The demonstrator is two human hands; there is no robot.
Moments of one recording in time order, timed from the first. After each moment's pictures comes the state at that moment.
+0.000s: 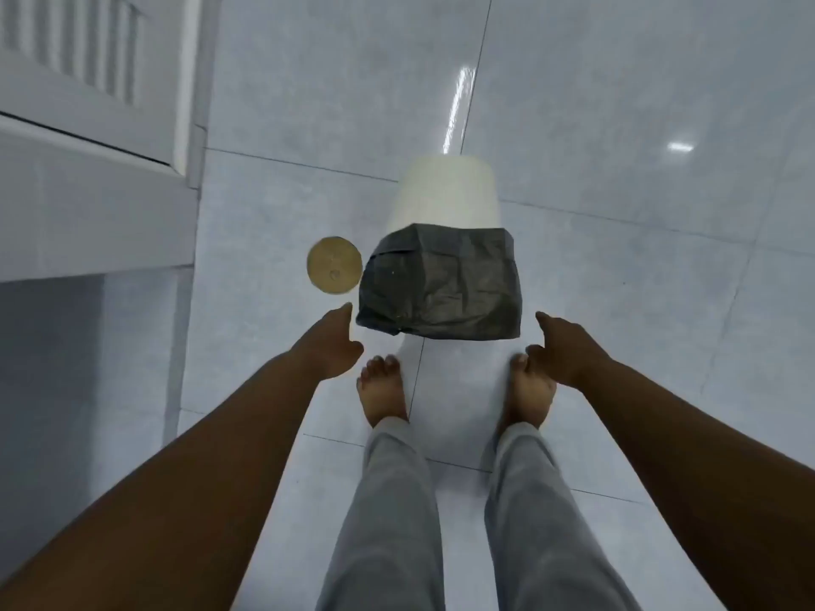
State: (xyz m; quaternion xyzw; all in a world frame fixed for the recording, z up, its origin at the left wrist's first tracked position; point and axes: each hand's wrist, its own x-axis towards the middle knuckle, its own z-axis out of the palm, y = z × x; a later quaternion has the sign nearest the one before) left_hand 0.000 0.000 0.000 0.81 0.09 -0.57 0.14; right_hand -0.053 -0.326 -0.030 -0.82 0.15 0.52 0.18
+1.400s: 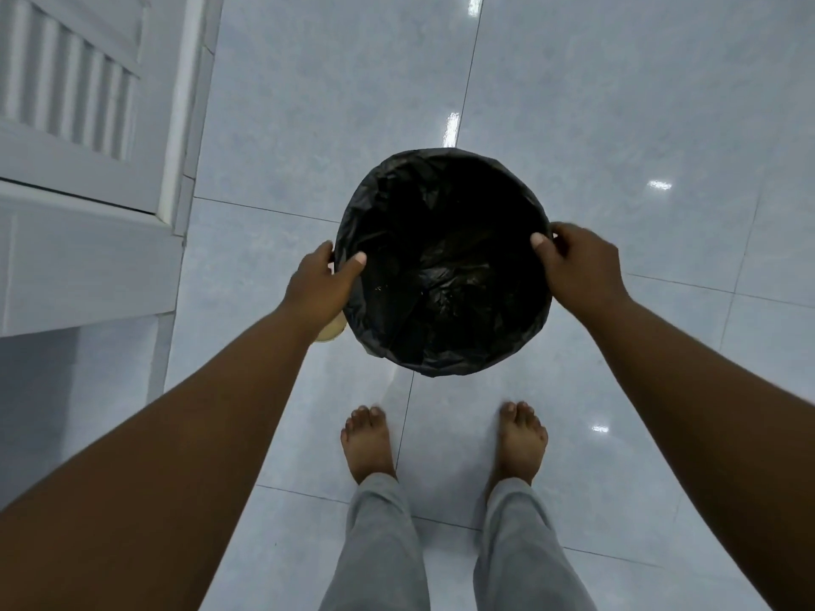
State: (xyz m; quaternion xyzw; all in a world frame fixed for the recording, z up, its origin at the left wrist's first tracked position) left_hand 0.116 -0.037 -0.002 0.82 0.22 -0.34 0.41; right_hand 0.093 -0.353 -0.015 -0.92 0.19 0.20 0.28
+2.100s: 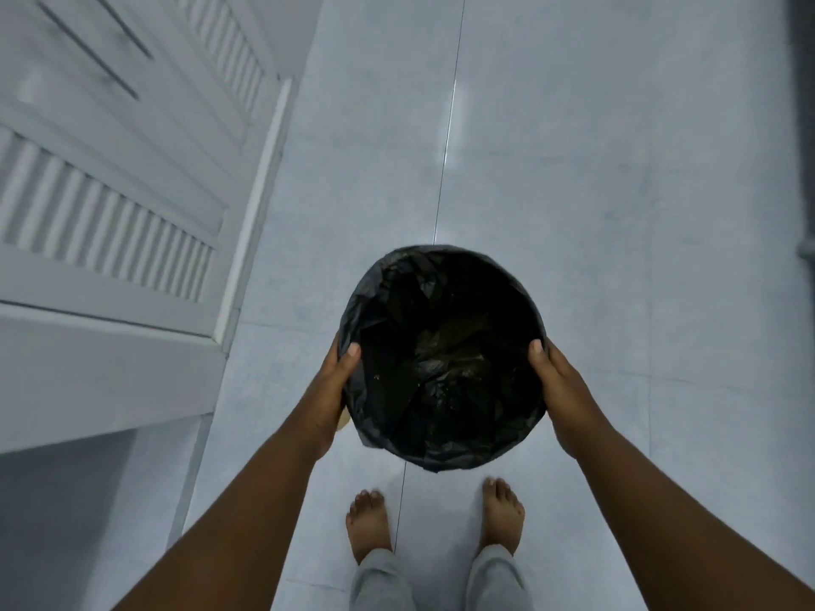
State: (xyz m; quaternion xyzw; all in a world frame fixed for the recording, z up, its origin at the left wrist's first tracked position) left_hand 0.101 -0.073 0.176 0.62 0.21 -0.35 0.67; right_hand 0.050 -0.364 0.177 -0.64 0.32 0.18 0.67
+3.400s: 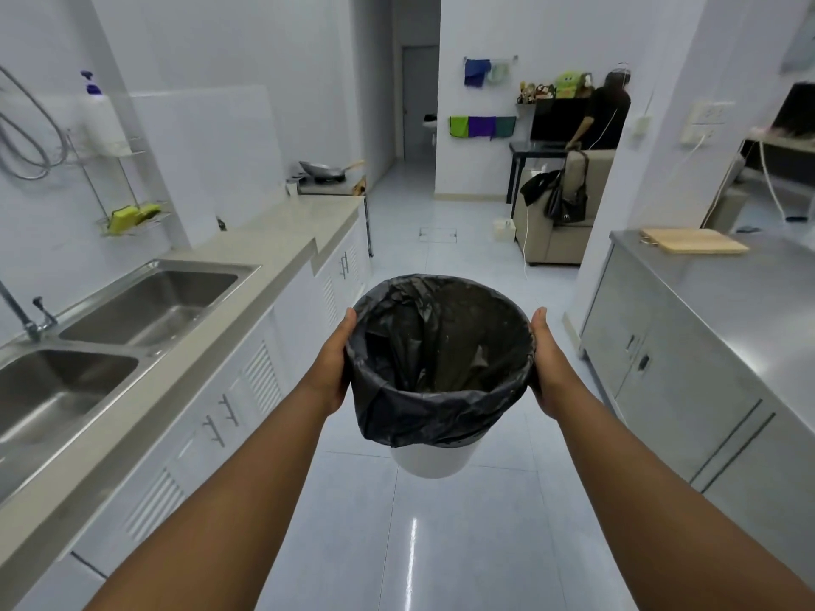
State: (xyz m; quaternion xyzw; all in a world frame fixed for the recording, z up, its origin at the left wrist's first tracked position) left_hand 0.216 -0.229 0.760 0.59 -0.07 -0.17 0.78; right_hand 0.157 -0.513 0.758 -0.68 0.14 -0.01 0.72
